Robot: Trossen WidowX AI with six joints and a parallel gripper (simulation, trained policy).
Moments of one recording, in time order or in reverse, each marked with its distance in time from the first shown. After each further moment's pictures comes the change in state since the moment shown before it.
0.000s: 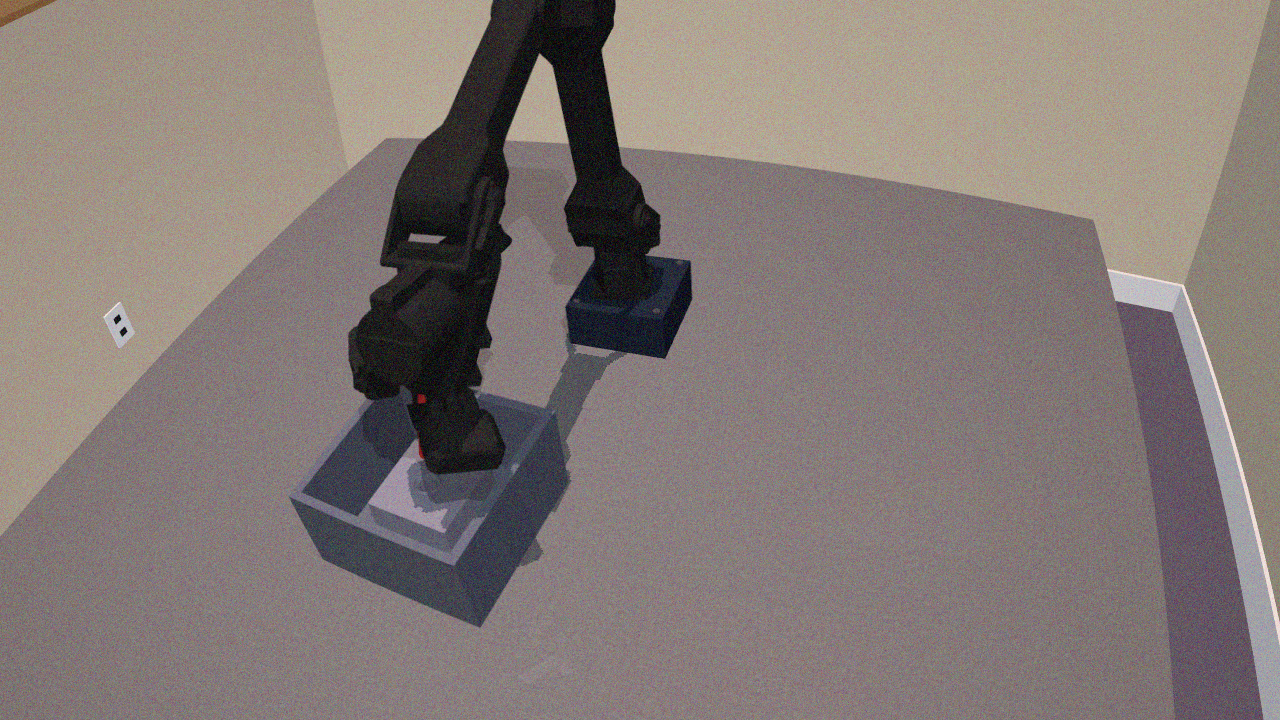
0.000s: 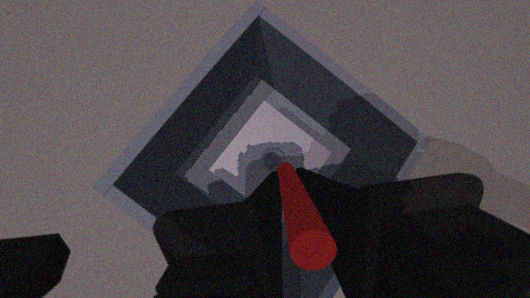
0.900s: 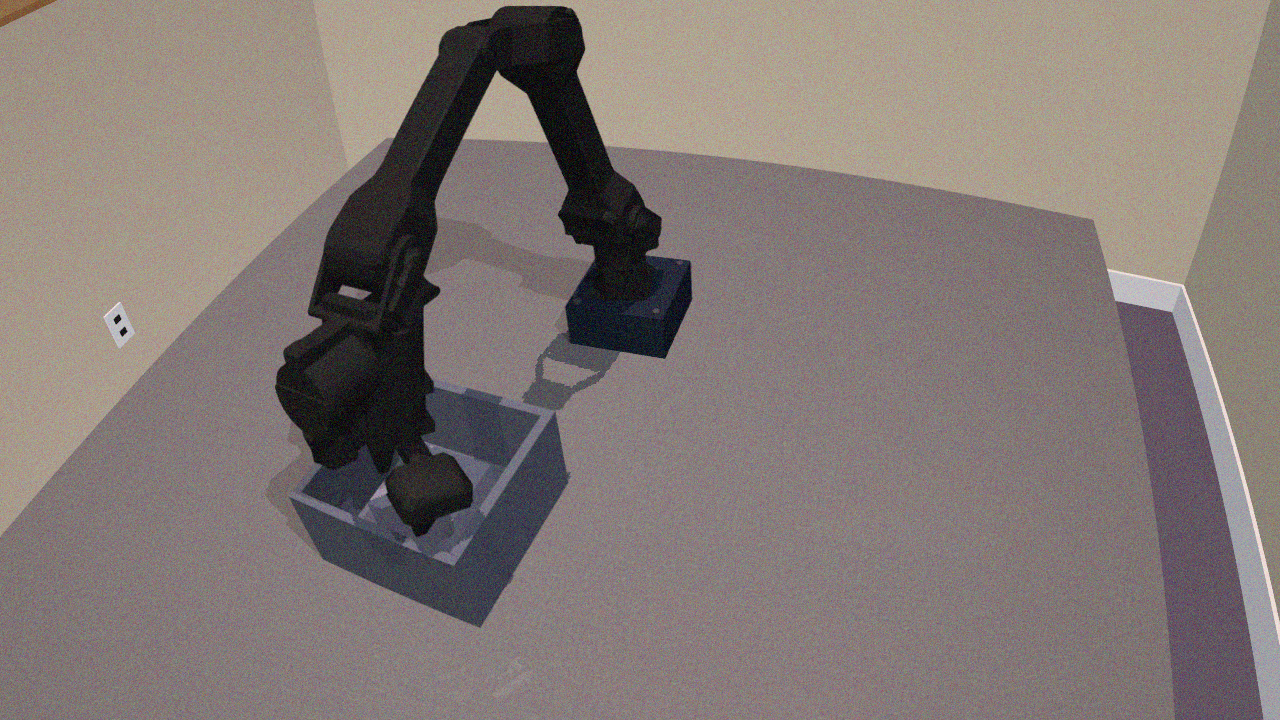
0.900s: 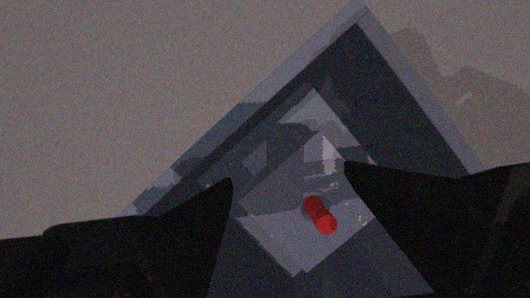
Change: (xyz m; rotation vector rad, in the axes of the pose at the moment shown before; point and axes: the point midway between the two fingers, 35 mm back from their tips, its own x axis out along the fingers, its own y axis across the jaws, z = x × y) arm 0.037 0.029 0.034 -0.167 0.119 0.138
